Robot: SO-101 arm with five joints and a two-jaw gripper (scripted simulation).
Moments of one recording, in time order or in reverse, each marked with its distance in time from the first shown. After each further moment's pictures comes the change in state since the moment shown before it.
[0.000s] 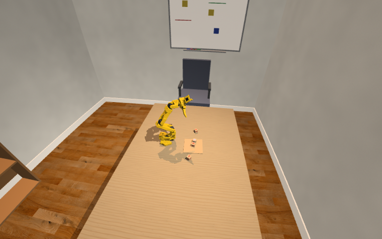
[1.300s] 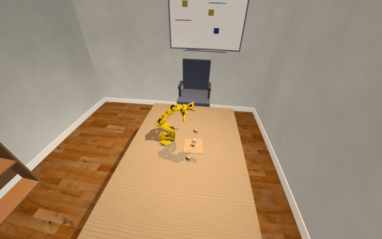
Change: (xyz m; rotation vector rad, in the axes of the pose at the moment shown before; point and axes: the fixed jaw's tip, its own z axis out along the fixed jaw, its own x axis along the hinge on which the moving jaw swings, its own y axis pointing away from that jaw) arm 0.030 -0.073 0.005 0.353 0.196 -0.197
